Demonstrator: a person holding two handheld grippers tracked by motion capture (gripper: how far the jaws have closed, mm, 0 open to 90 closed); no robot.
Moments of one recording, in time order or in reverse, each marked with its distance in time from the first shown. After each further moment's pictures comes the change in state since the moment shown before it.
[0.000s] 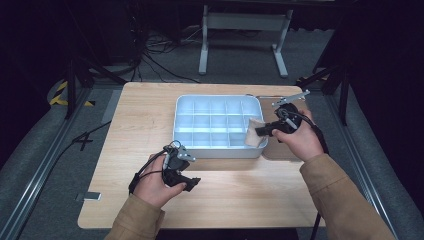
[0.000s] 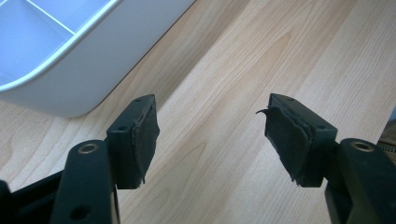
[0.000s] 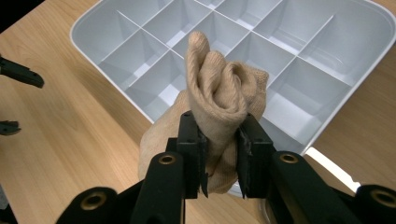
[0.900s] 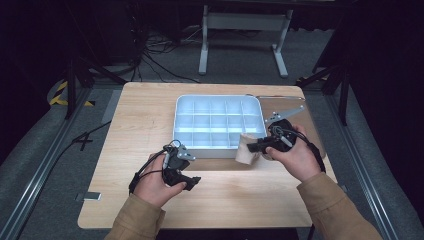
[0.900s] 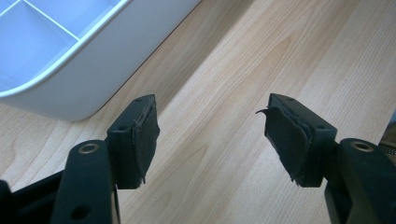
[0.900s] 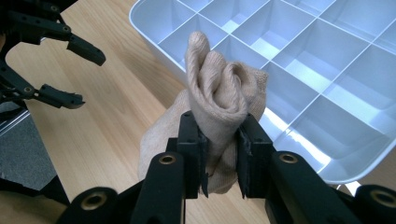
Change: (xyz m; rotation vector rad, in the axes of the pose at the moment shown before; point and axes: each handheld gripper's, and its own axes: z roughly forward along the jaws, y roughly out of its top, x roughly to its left) left arm 0.001 0.001 0.000 -0.019 0.003 0.001; right arm 0.047 -0.020 -0.001 -0.013 0.076 -0.037
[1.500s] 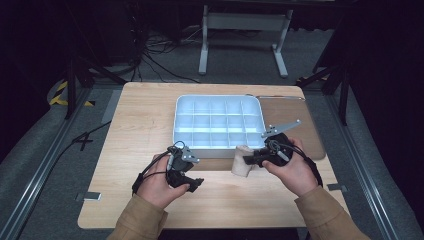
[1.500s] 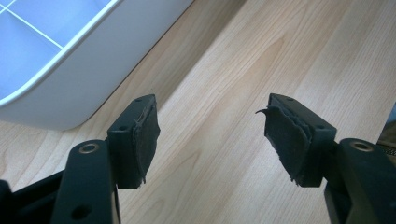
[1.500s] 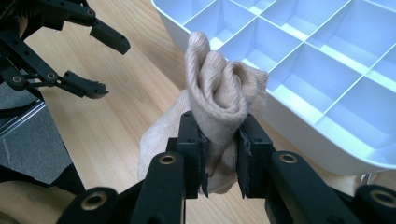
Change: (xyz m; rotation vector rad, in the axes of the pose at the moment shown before) left arm -0.008 0.004 0.004 0.009 -0.002 0.021; right arm 0.023 -0.022 0.008 -0.008 0.026 -0.006
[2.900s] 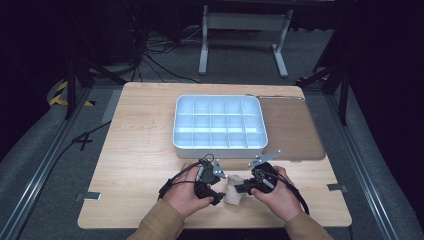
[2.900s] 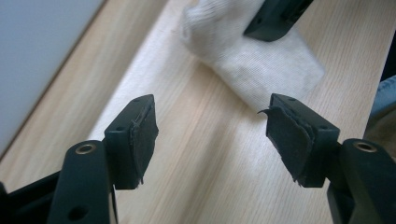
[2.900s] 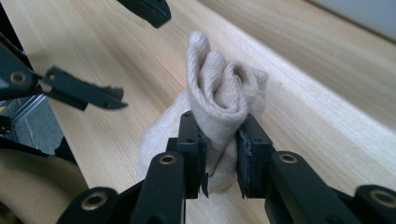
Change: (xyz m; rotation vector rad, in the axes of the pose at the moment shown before) left arm -0.042 0.021 0.048 0.060 -0.071 0.151; right arm 0.014 -0.069 0.065 0.103 0.067 0.068
